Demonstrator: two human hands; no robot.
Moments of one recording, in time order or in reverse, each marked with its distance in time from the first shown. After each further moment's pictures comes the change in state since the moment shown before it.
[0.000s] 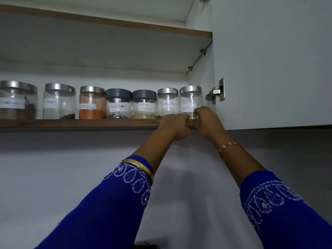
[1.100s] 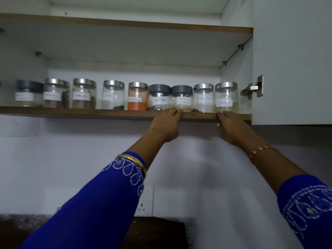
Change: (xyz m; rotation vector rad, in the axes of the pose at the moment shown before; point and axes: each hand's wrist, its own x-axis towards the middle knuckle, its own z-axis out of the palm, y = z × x) left_hand -0.091 -0.096 -0.029 0.178 0.046 -0.077; right_hand -0.052 -0.043 -0.008 -0.253 -0.176 -0.206
